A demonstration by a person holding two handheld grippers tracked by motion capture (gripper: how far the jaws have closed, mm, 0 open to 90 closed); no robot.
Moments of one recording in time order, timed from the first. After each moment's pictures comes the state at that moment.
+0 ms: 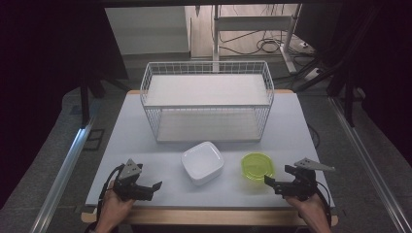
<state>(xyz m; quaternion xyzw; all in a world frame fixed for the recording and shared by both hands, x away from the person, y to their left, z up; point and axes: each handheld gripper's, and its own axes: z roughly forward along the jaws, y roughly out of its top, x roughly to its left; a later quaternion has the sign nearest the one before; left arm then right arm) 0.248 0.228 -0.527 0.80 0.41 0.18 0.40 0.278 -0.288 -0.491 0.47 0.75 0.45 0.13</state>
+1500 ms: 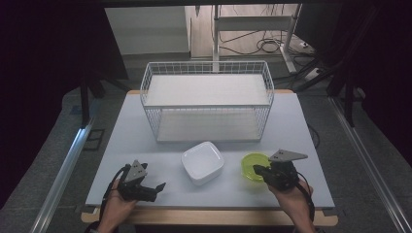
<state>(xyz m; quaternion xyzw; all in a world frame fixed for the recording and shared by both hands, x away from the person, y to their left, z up) 0.250 0.217 -0.531 0.82 0.38 0.20 0.38 0.287 -0.227 -0.458 0.38 0.83 0.39 0.14</state>
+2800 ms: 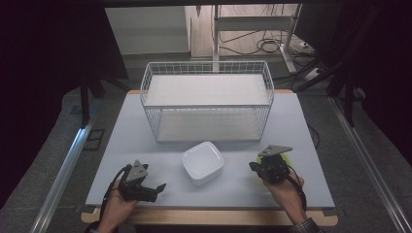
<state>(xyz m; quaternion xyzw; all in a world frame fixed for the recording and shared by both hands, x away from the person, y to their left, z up) 0.251 0.215 -0.532 0.83 0.38 0.19 0.38 0.313 -0.218 -0.476 0.38 0.85 0.34 0.15</state>
